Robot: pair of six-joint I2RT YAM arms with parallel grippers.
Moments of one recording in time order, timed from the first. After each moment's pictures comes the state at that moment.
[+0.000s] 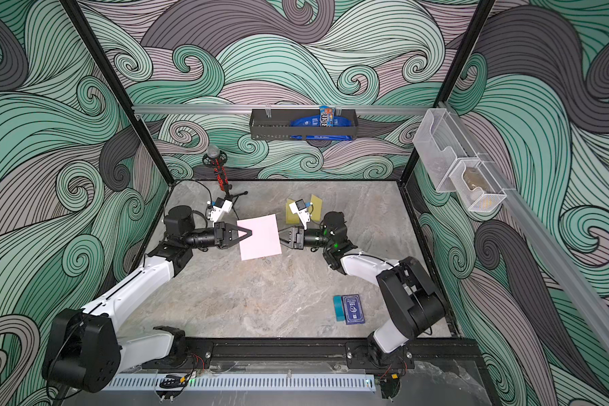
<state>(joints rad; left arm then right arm) -0.19 1.22 0.74 0.19 1.15 -0.83 0.50 1.56 0.75 0.83 -0.99 0.98</state>
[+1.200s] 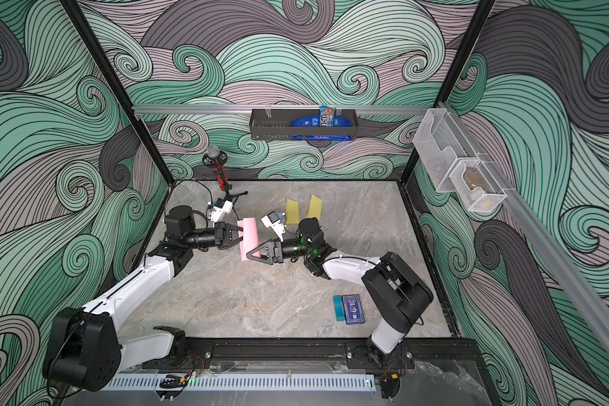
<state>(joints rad) -0.19 1.22 0.74 0.19 1.16 -0.85 0.71 1.67 0.84 0.79 -1.00 0.95</state>
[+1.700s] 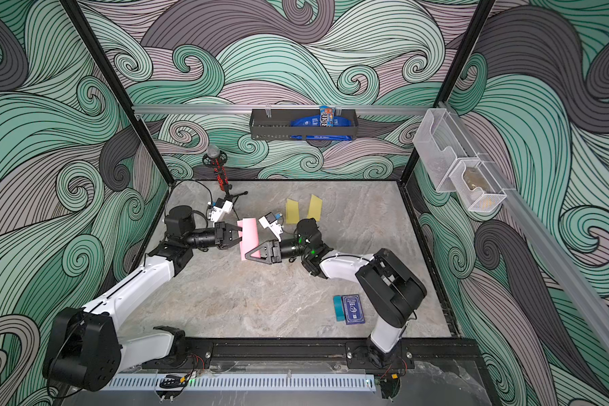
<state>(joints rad) -0.19 1.22 0.74 0.19 1.16 -0.85 0.71 1.72 0.86 0.86 -1.03 1.02</state>
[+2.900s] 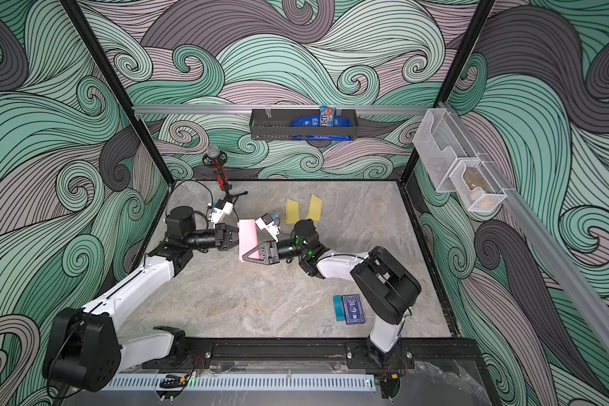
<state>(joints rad) -0.19 1.22 0.74 0.14 1.15 -0.81 0.73 1.75 0.87 0.91 -1.05 1.08</state>
